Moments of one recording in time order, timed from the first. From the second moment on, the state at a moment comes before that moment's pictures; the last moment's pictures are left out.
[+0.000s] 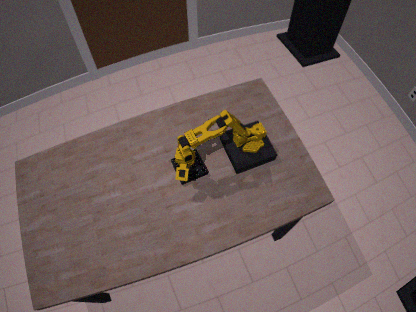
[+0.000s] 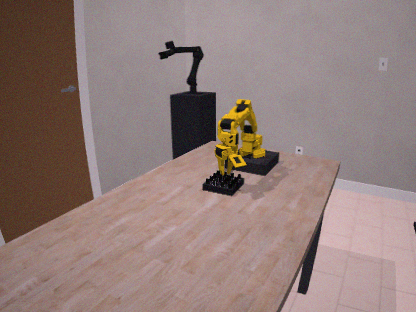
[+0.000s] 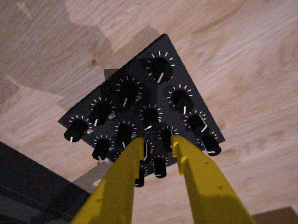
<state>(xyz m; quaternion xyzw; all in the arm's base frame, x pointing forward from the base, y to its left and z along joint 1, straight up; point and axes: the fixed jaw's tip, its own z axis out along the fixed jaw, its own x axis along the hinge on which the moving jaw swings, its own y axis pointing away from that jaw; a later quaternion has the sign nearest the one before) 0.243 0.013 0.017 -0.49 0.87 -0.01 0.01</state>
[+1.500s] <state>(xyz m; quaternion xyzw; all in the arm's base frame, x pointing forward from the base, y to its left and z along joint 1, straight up) 0.235 0.012 0.007 -0.49 0.87 0.00 0.00</state>
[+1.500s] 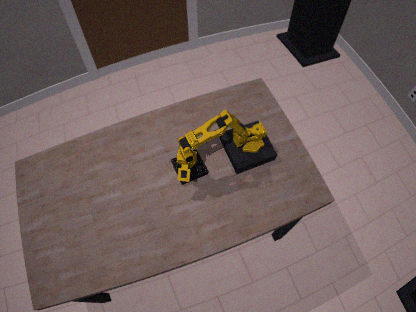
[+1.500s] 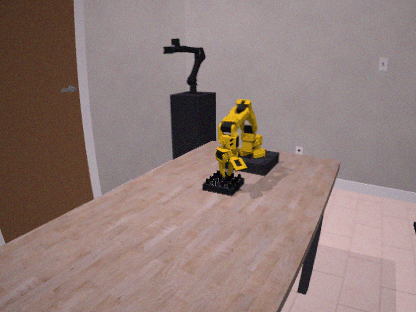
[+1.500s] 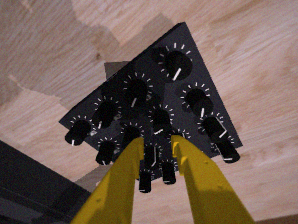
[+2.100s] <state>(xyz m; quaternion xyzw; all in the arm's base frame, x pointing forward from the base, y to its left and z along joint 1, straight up) 0.240 0.013 0.014 -0.49 0.87 0.00 0.01</state>
